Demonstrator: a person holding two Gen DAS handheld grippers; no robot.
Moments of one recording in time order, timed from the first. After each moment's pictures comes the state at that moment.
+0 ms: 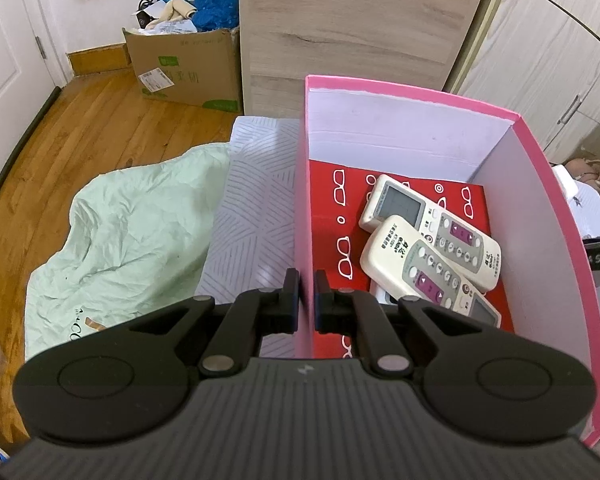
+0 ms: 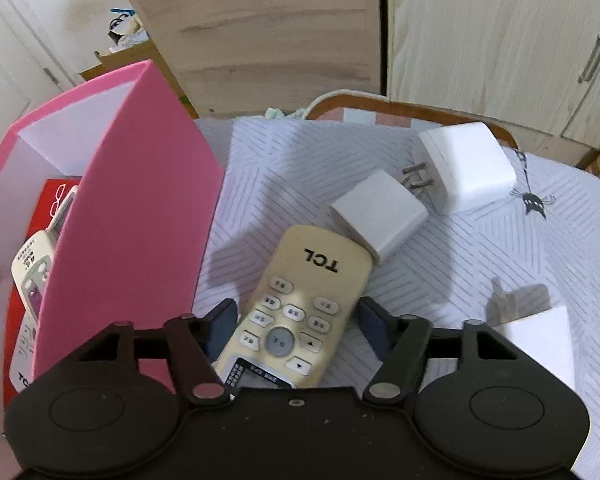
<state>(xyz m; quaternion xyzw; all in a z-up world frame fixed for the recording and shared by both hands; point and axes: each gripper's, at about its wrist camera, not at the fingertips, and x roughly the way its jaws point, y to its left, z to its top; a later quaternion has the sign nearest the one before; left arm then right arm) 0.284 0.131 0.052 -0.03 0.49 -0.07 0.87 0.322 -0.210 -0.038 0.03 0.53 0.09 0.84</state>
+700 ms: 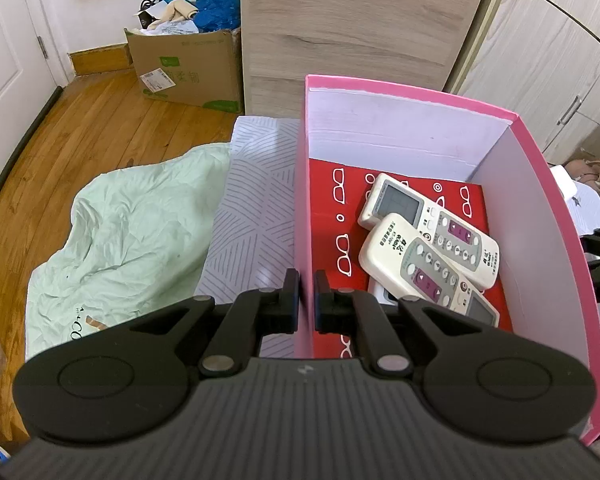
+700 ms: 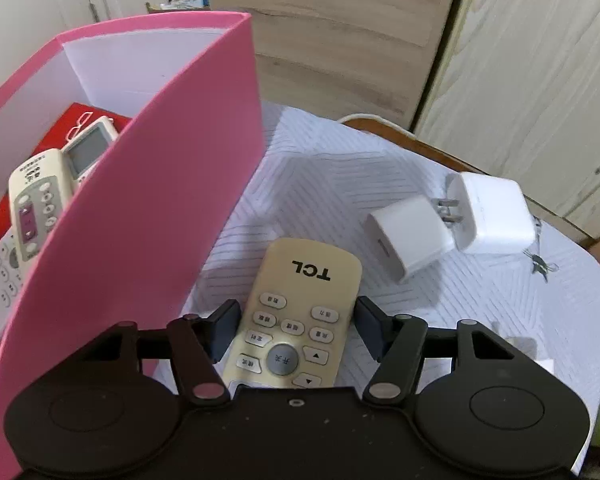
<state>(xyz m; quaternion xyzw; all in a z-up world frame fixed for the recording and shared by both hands) 0.281 0.135 0.053 -0.03 0.49 -0.07 0.87 0.303 -0.199 -0.035 -0.09 0.50 0.12 0.85</state>
